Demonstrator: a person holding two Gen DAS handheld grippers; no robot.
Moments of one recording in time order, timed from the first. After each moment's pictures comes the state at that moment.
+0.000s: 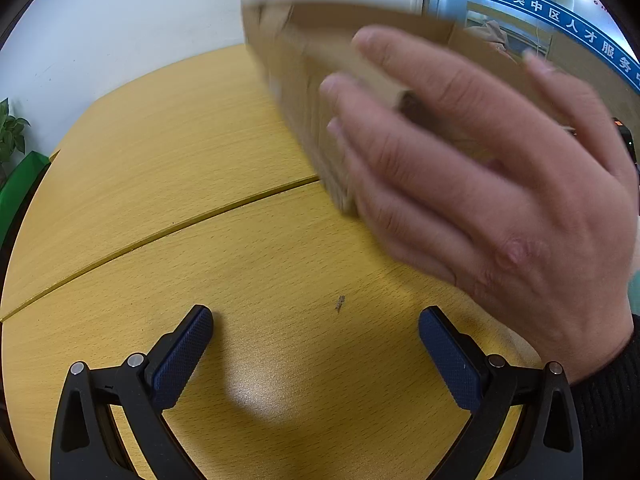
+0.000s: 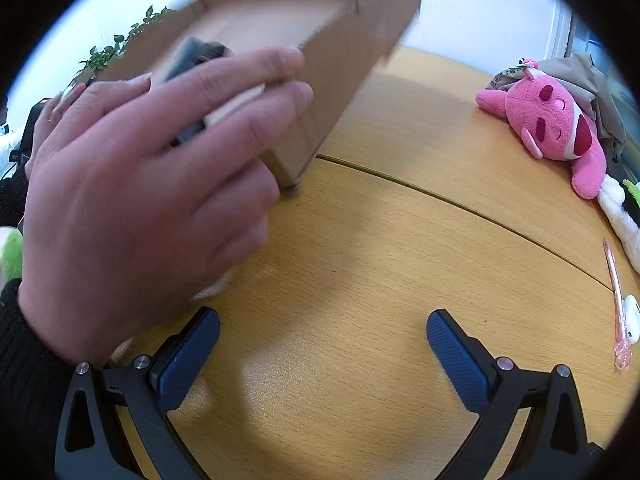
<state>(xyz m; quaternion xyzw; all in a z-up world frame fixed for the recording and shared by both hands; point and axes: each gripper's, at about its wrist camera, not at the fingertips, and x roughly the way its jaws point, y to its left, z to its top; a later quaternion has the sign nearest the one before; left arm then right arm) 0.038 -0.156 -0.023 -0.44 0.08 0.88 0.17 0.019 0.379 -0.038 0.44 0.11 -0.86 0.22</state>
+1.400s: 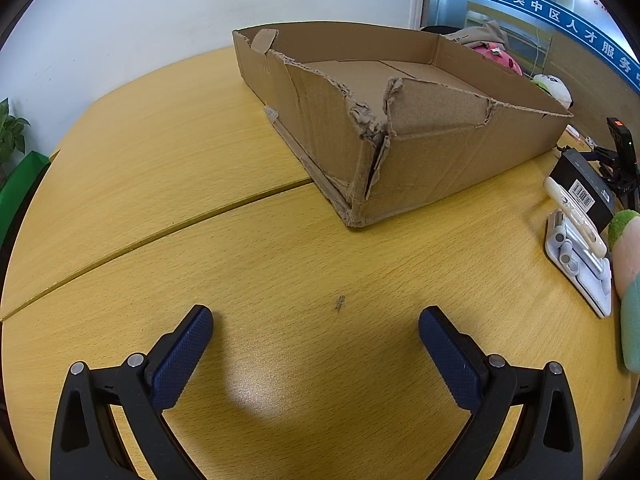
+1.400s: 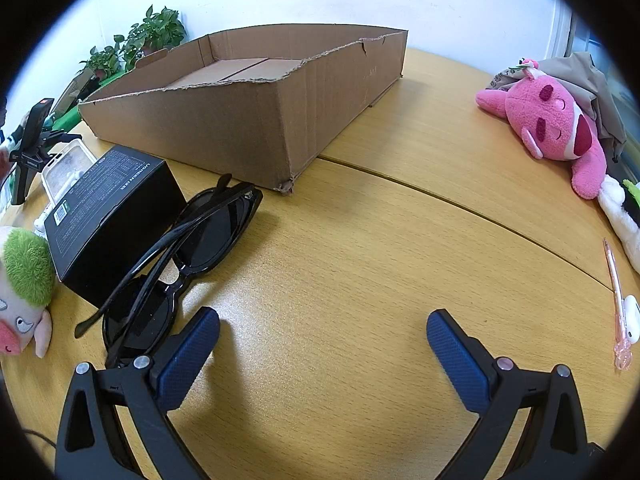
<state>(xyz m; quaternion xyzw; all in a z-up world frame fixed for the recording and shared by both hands) 0.038 -0.153 -0.021 -0.44 0.08 0.88 0.17 0.020 0.379 -0.037 0.44 0.11 -0.86 0.22</state>
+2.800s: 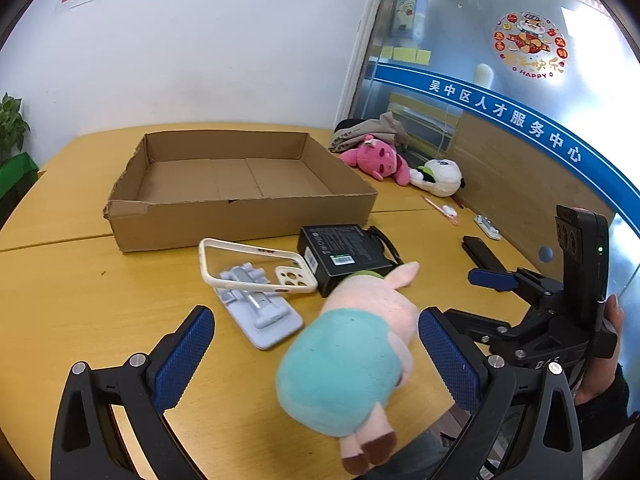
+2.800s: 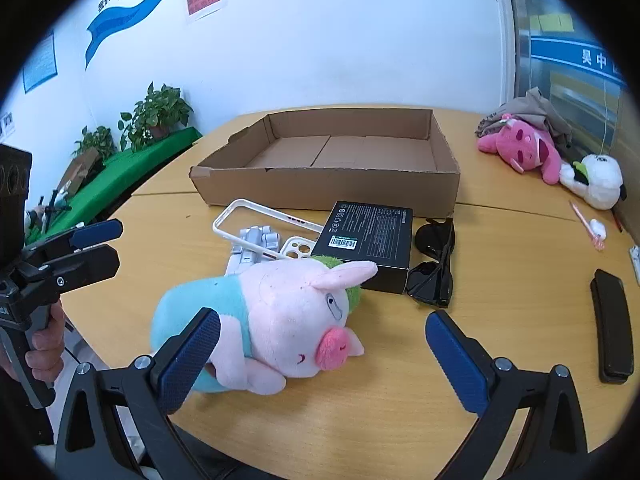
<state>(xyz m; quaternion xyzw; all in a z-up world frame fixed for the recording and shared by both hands) 0.256 0.031 0.097 -0.32 -0.05 0.92 0.24 0.229 0.232 0.075 0.36 0.00 -0.92 0.16</state>
